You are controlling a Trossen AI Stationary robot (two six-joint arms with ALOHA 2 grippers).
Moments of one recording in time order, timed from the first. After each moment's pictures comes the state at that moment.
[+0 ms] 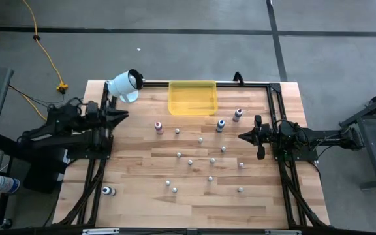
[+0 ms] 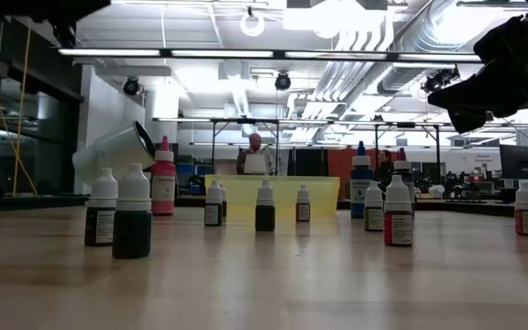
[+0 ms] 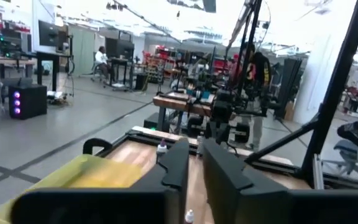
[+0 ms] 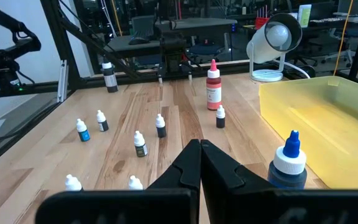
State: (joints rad) left arm 0.14 0.07 0.47 -0.24 -0.06 -0.14; right arm -0.03 0.14 0.01 0.04 0.01 0.10
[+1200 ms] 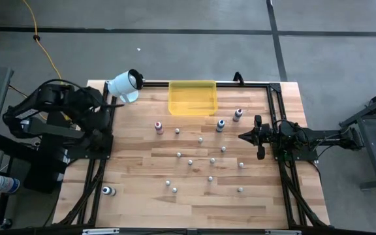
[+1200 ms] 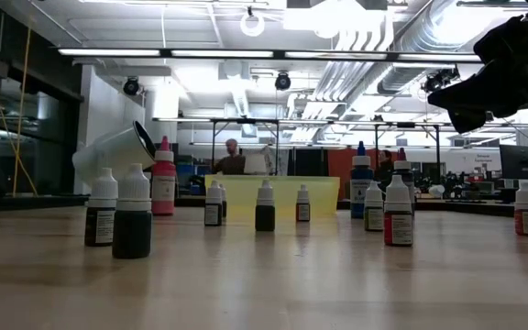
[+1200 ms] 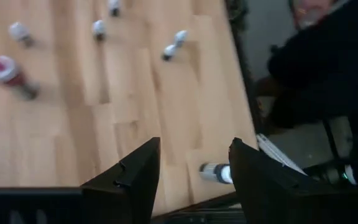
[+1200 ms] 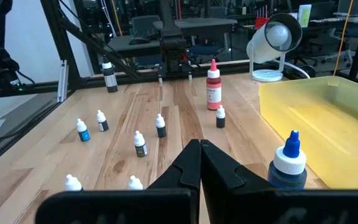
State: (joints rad) left arm 0.11 0.83 1.37 -1.56 0.48 0.14; right arm -0.03 0.14 0.01 0.04 0.01 0.10
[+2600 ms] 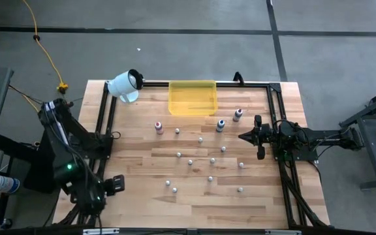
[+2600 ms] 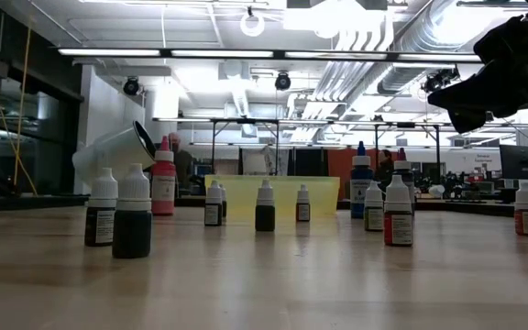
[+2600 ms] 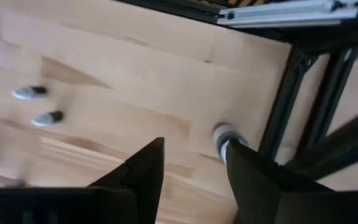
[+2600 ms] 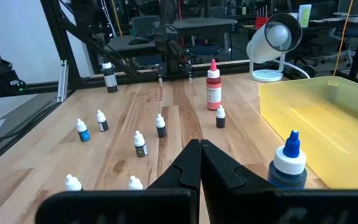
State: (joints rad) left arm -1.03 1.37 1.37 -1.28 0.00 0.28; right arm -0.03 0.14 0.01 0.04 0.01 0.10
